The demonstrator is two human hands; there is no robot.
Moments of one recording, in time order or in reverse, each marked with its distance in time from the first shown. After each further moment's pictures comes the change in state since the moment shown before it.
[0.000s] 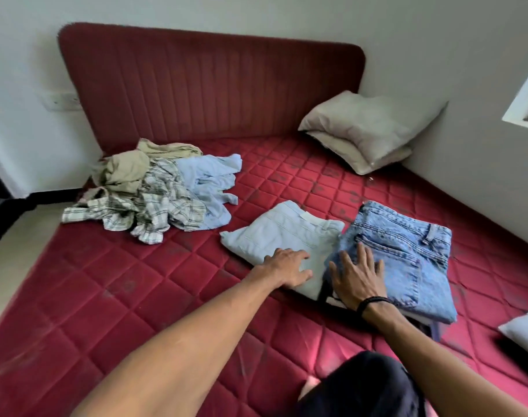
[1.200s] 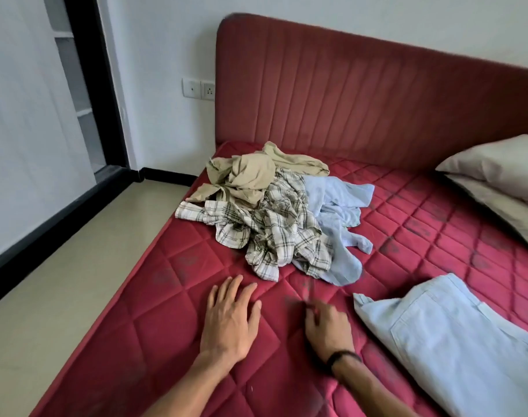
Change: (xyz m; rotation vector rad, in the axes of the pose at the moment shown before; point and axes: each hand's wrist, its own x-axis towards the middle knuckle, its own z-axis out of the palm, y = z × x) left_hand -0.052 -0.384 0.045 0.030 0.783 -0.456; right_hand 0.110 -0.335 0.162 0.381 -0.083 -0.278
